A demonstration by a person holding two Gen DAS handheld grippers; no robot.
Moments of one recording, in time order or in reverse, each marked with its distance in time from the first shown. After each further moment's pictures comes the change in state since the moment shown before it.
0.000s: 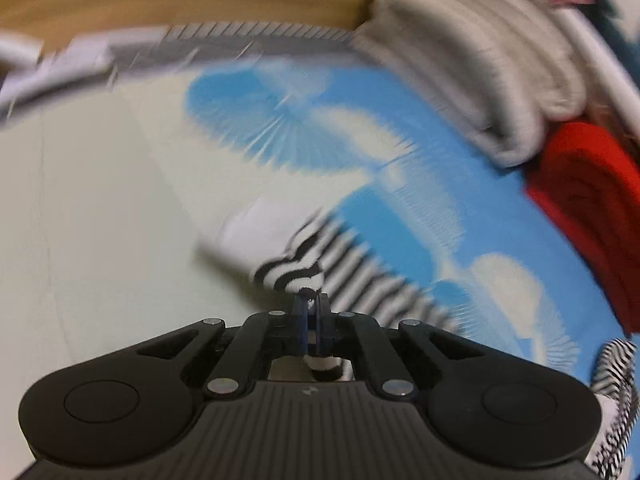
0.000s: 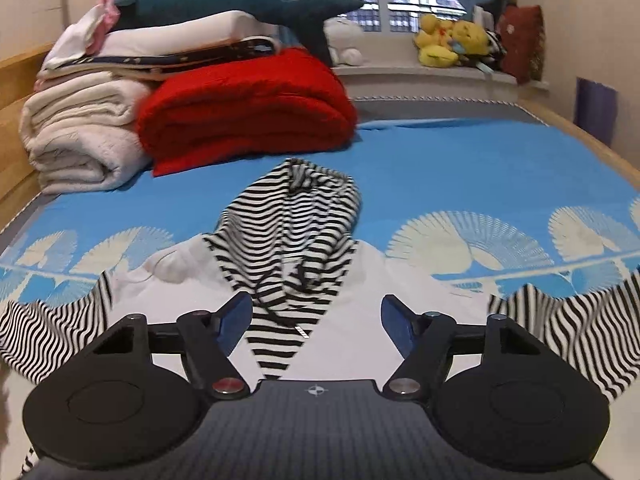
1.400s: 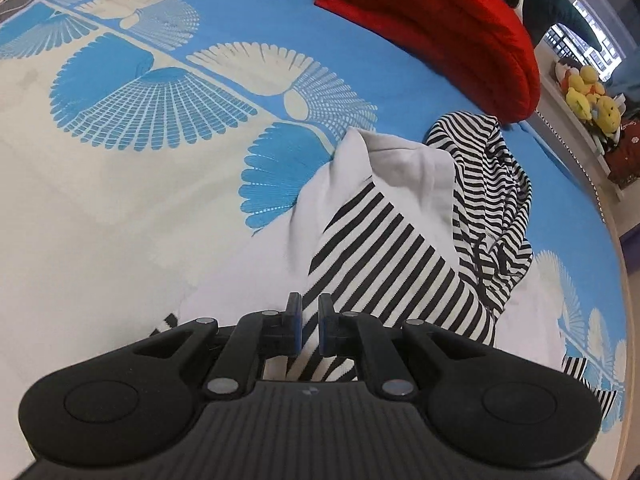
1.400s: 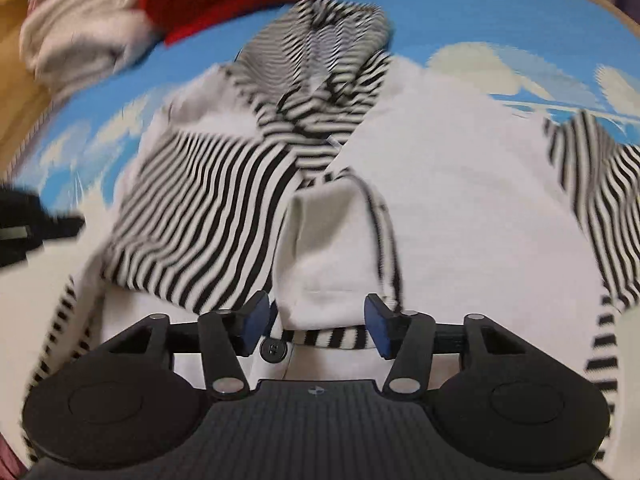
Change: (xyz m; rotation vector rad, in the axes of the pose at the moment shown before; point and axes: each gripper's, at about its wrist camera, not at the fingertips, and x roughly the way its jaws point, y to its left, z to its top) left arm -0.062 -0.180 -0.140 0.286 0.378 -0.272; right arm 0.043 0.008 -0.081 0.015 0.429 0.108
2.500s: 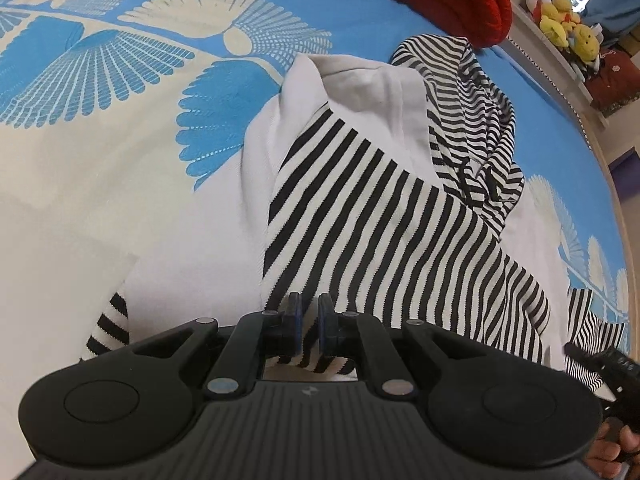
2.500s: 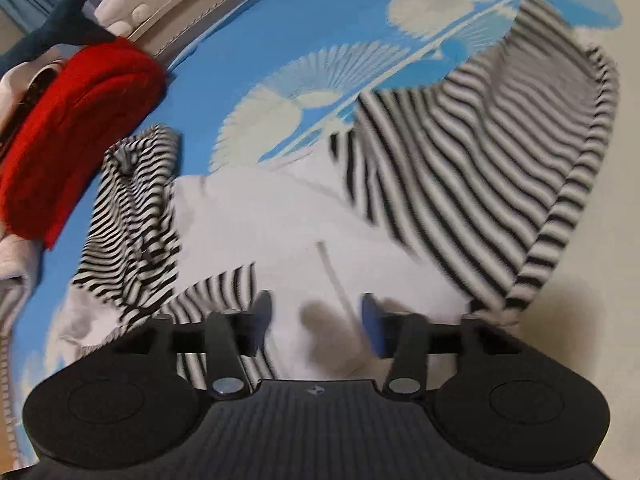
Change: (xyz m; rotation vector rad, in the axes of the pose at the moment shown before) left arm 0.038 -0.022 -0.014 0.137 0.155 -0.043; right arm -0.014 -0.157 0.024 0.661 -0.152 -0.069
